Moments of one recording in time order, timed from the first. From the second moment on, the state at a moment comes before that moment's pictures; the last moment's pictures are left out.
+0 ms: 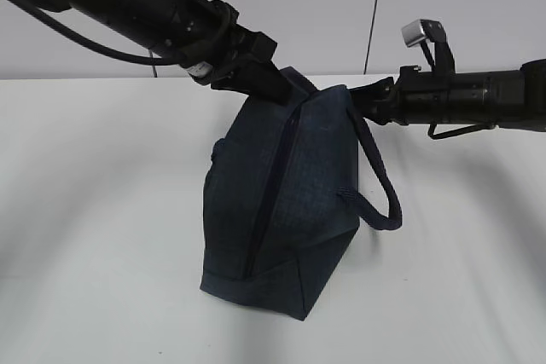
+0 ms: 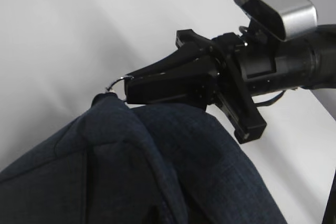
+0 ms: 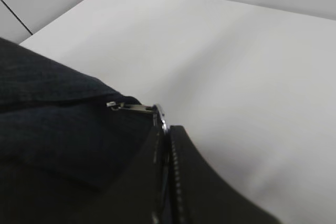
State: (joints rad) left arm -0.42 1.91 -1.55 -0.88 0.90 0.70; right arm -0.04 2.13 -1.26 1.77 0.99 -2.04
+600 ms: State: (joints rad) left arm -0.42 1.90 -1.55 -1.01 0.98 0.86; right arm -0.04 2.14 -1.32 1.75 1.00 -2.02
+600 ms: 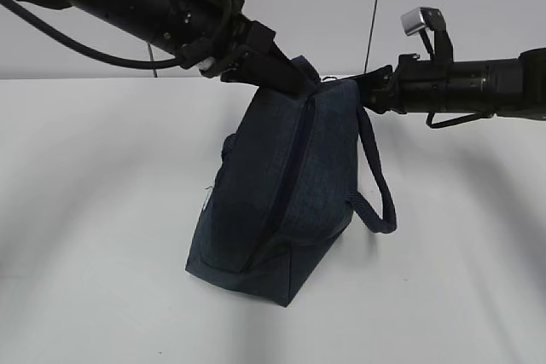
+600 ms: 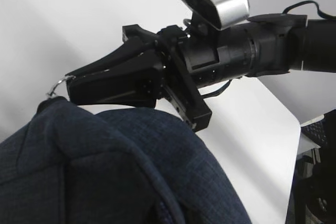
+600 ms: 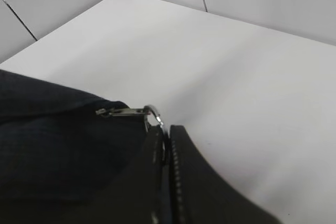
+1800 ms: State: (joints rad) left arm -0.38 1.92 -1.54 -1.10 0.98 0.97; right arm -0.05 2.27 -1.33 1.76 1.02 -2.02
